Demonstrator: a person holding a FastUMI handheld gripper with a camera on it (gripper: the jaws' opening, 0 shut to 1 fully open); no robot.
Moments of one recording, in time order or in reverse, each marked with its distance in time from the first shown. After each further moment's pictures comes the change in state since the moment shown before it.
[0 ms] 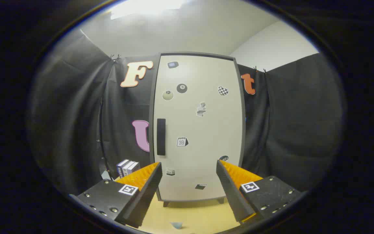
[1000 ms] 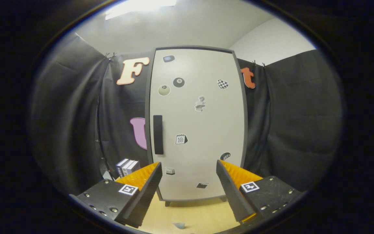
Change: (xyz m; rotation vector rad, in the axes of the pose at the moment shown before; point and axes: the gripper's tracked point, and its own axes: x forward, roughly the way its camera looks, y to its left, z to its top) arm 0.026 0.002 -0.005 0.026 0.043 0.010
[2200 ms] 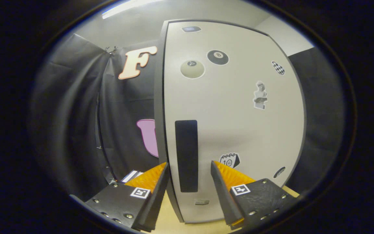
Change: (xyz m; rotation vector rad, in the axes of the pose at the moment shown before) arm 0.180 0.098 0.003 0.036 0.035 0.087
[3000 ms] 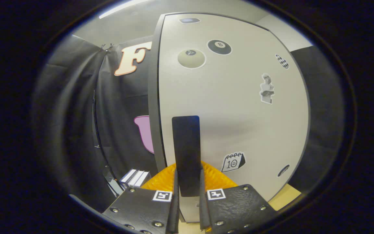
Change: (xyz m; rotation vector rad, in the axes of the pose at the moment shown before) arm 0.004 -0.001 -0.007 0.027 0.053 -0.007
